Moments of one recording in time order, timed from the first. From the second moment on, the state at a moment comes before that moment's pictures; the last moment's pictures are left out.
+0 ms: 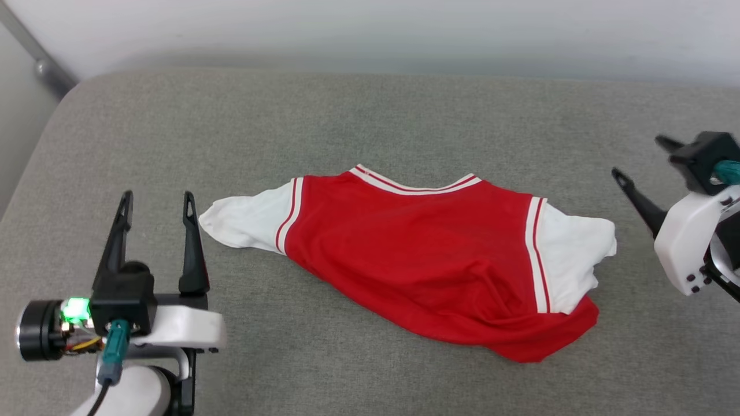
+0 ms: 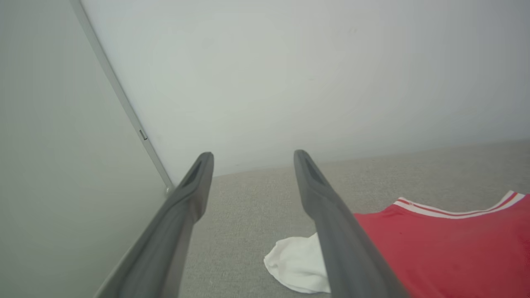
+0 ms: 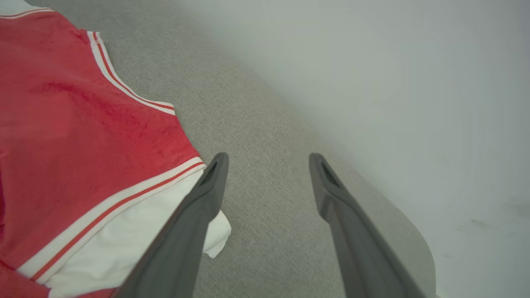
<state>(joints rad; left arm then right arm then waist) -0.32 0.71 -0.65 -0.13 -0.58 0.69 -0.26 -0.51 -0.67 0.40 0.06 0.29 0.13 0.29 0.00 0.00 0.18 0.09</state>
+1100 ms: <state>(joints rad) -0.17 0.31 -0.27 -0.07 -0.23 0.36 -0.26 -0.87 -0.92 0.98 0.13 0.78 0.13 0.81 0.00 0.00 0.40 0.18</state>
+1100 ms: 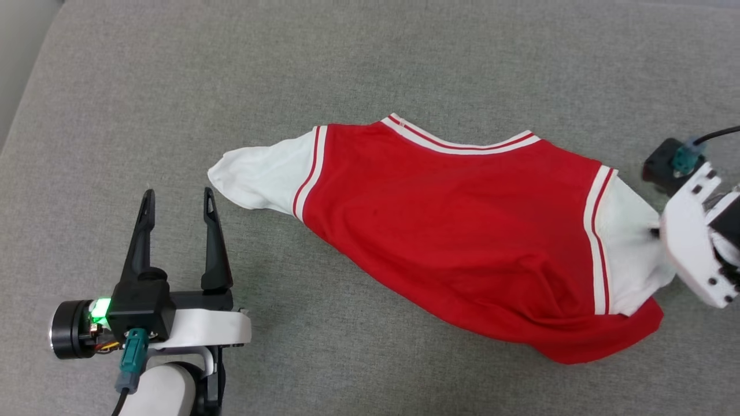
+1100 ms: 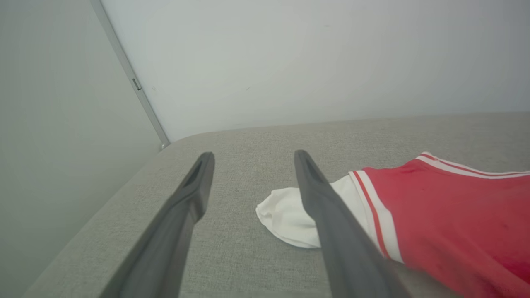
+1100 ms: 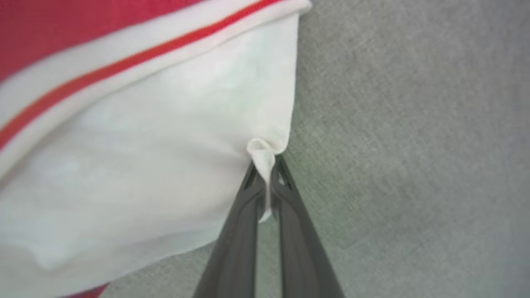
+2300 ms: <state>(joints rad) -0.39 0.45 -0.14 0.15 -0.12 0.06 -0.17 -0.71 -0.71 0.41 0.49 0.51 0.13 -0.12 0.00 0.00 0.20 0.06</state>
